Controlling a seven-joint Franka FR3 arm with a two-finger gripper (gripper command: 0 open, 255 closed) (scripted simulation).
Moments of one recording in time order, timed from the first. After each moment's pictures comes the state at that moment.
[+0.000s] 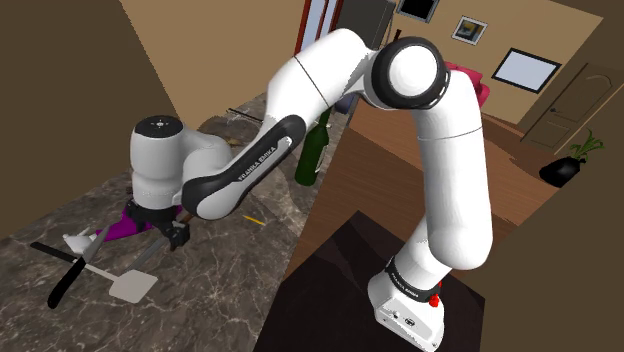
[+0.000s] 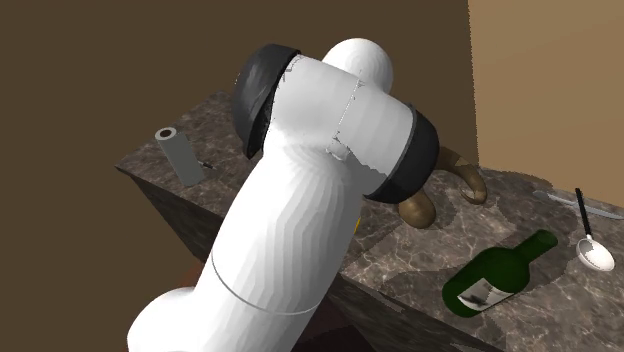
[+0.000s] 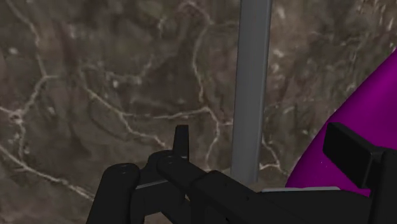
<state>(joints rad) 0.09 0.65 0.55 -1.91 -0.65 2.52 2.24</state>
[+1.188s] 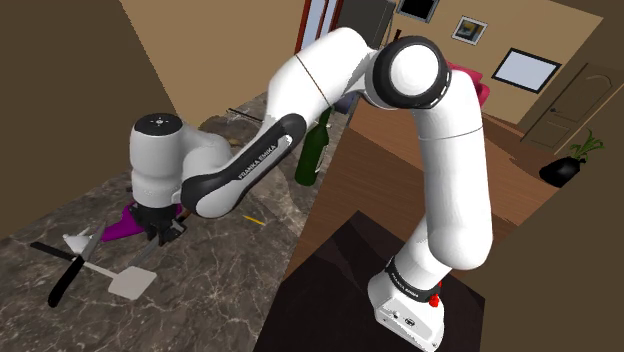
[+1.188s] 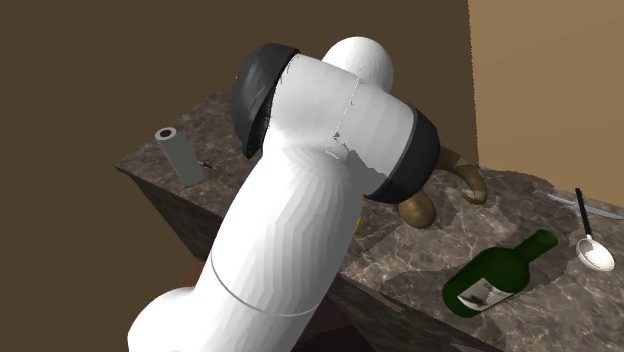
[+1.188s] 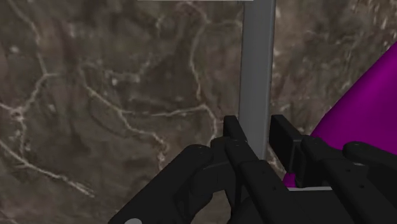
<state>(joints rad) 0.09 0.65 0.55 -1.91 -0.64 2.51 2.24</state>
